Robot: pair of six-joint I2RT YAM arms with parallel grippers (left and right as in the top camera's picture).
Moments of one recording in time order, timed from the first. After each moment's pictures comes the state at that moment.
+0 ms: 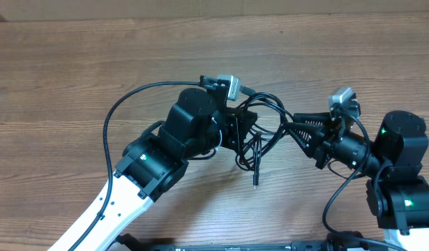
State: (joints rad) left arm -0.70 1.22 1.19 -0.46 0.28 -0.65; right arm 0.05 0.82 0.92 -0.53 -0.81 0.04
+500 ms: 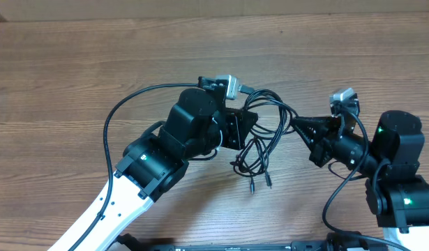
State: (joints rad) left arm -0.70 1.22 1.19 -0.45 0.27 -0.73; right arm 0.05 0.83 0.92 -0.61 -0.68 0.09
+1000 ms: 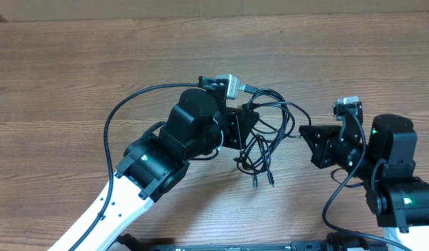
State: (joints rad) left arm -0.70 1.22 1.19 -0.44 0.27 -0.73; right arm 0.05 0.83 0.92 -0.80 -0.50 0.17
